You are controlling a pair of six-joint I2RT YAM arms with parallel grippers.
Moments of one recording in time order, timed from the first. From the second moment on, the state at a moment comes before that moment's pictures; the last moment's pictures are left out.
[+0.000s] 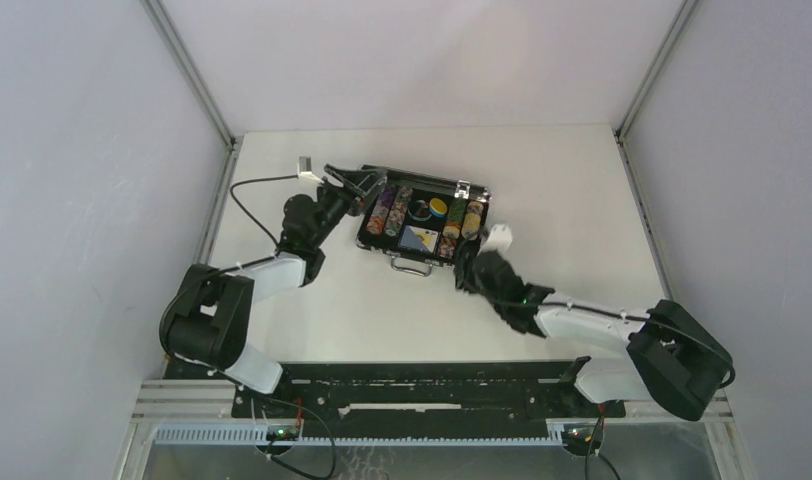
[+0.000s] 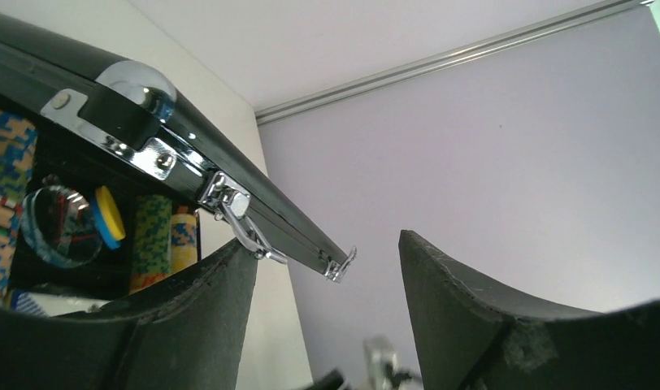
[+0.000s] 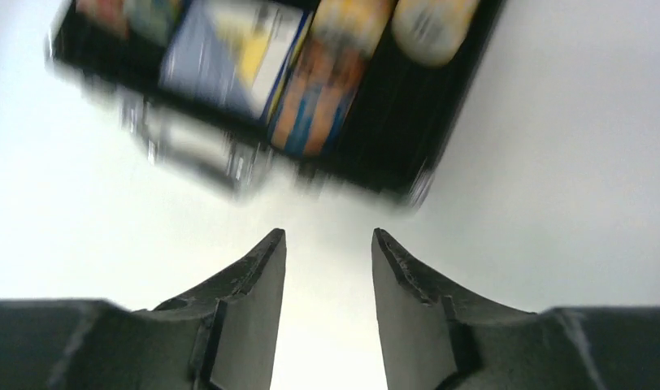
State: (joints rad) left arm -0.33 1.54 0.70 0.96 0.26 -1.31; right arm 0.72 1.29 0.55 0.19 0.38 0.55
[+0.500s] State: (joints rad) left arm -0.35 1.09 0.34 0.58 0.27 -1.22; right arm 1.14 1.17 0.42 0.00 0.55 0.80
